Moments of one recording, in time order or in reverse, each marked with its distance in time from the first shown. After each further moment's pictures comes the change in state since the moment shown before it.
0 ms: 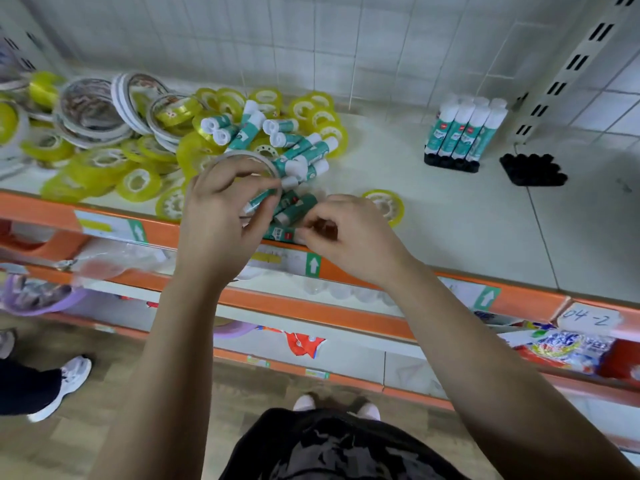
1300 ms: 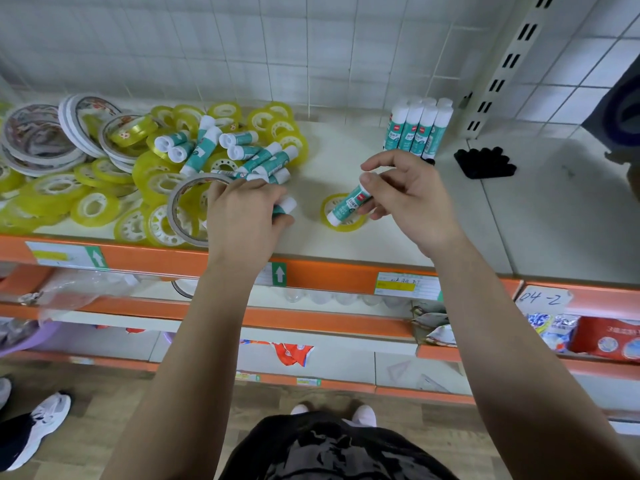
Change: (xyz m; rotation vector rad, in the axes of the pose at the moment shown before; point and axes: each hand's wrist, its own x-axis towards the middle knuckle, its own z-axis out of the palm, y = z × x) left_hand 0.029 0.037 0.057 0.267 -0.190 -0.142; right_hand -0.026 0.043 -0.080 0.595 0.312 0.392
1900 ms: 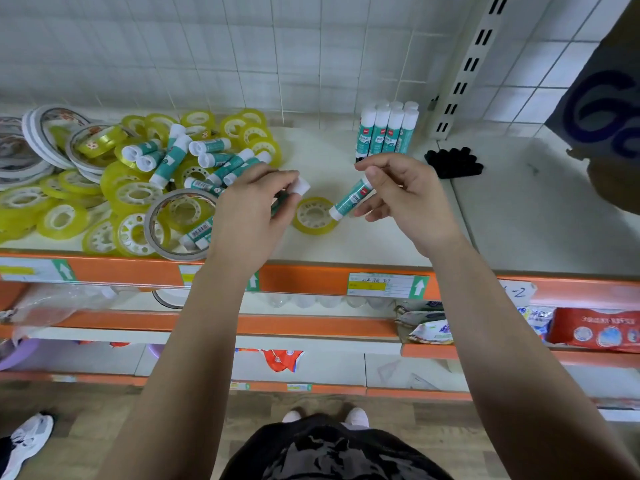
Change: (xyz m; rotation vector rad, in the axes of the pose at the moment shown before) left_hand 0.013 0.032 0.004 -0.420 0.099 0.161; right_hand -0.008 0.000 -0.031 0.020 0.055 0.024
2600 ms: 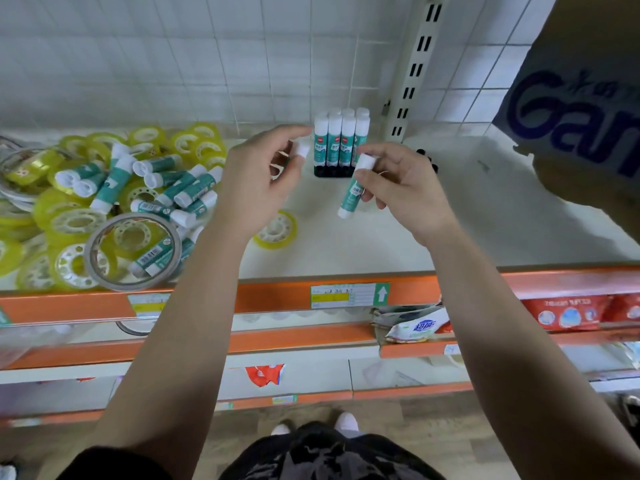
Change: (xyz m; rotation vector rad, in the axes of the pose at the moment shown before) left_hand 0.065 0.032 0.037 -0.368 -0.058 -0.007; right_hand 0.010 -0.001 -0.049 -0.120 0.110 -0.027
